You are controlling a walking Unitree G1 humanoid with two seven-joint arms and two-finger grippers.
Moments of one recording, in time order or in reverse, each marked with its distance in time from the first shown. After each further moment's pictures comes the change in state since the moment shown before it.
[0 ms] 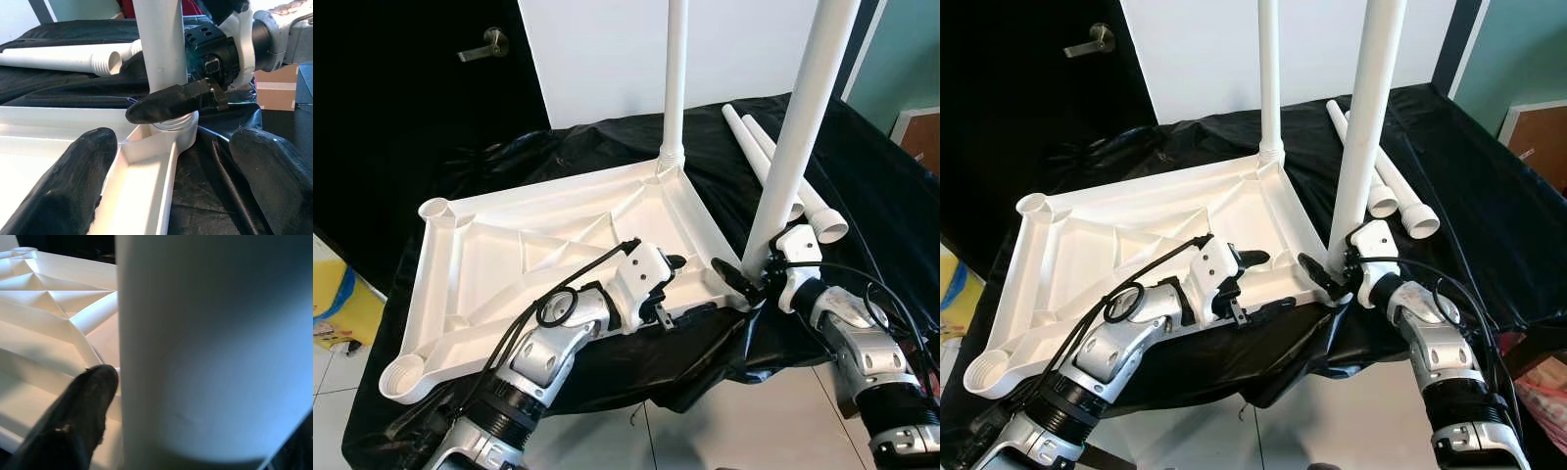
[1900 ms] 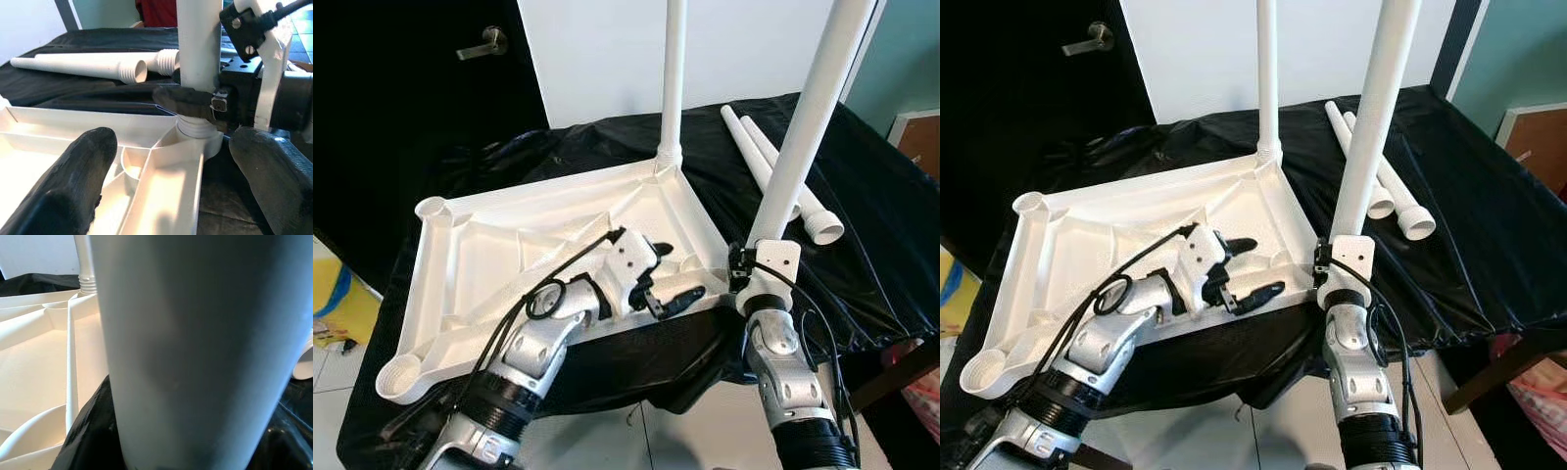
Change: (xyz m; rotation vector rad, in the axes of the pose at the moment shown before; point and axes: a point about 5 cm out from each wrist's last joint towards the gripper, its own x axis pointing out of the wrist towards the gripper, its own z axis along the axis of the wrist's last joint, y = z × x) left arm -0.008 0.019 0.005 0.008 -0.029 0.076; right arm 0.014 0.050 0.003 0.182 -0.045 -0.784
